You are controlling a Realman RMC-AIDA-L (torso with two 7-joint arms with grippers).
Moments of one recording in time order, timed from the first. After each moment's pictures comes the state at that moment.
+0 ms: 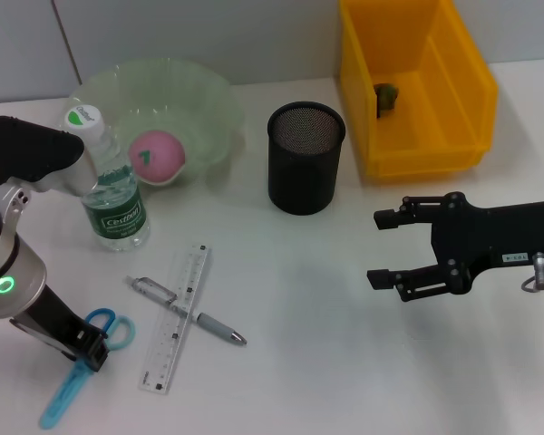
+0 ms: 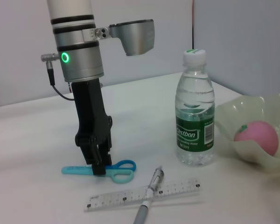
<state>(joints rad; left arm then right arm) -0.62 -2.08 1.50 1.21 2.72 1.64 -2.88 0.45 2.05 -0.82 -0.85 -2.00 -1.65 1.32</state>
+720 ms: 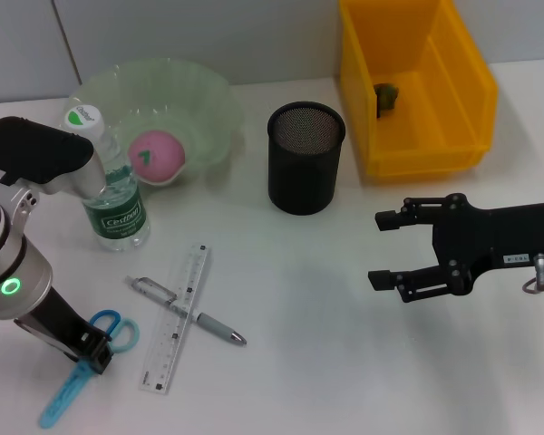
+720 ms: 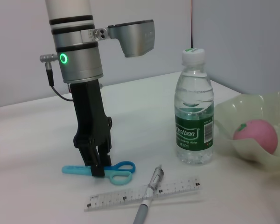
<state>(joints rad) -0.63 -2.08 1.52 1.20 2.72 1.64 -2.88 0.45 2.05 -0.82 -0.85 -2.00 -1.65 1.32</state>
